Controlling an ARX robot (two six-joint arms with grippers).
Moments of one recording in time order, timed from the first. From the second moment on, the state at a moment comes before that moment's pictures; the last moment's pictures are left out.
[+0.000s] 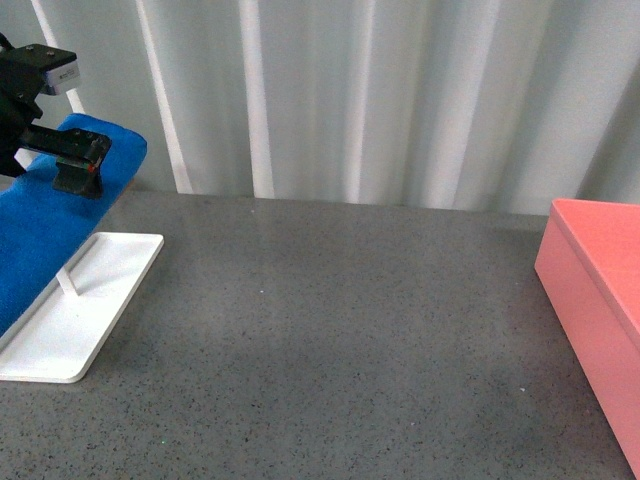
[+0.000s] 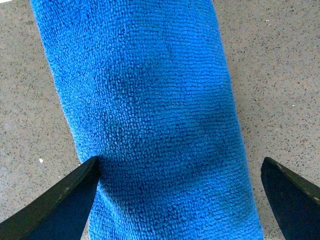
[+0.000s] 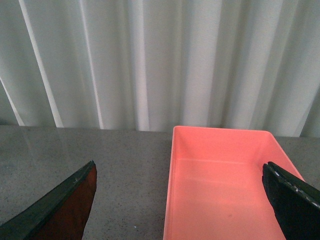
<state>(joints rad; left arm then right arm) 0.09 2.09 1.58 -0.36 -0.03 0.31 0.00 0.00 0.02 0.00 0.00 -0.01</state>
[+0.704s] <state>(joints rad) 0.11 2.07 1.52 -0.31 -0.03 0.35 0.00 0.00 0.02 0.00 0.00 -0.01</state>
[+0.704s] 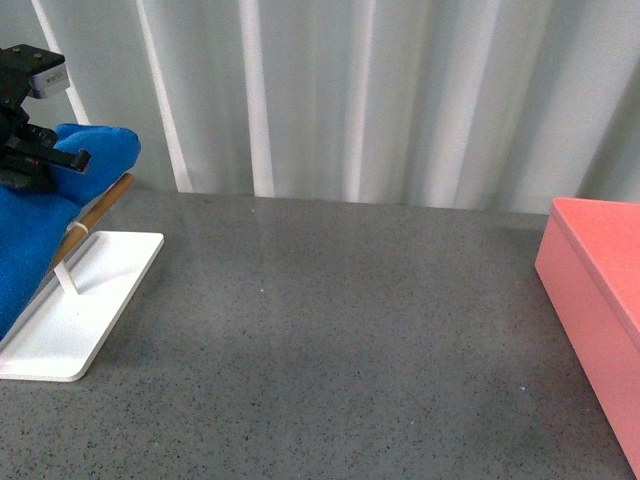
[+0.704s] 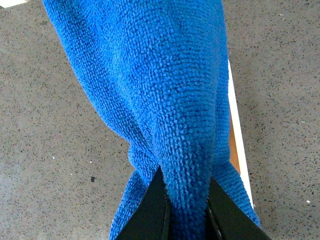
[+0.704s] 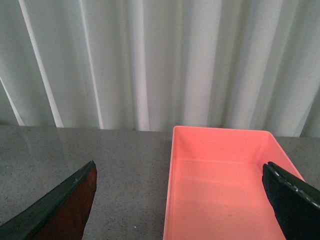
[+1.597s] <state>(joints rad) -0.31 1.53 1.31 -0.23 0.29 0.04 0.00 0.00 0.02 0.00 0.00 -0.01</state>
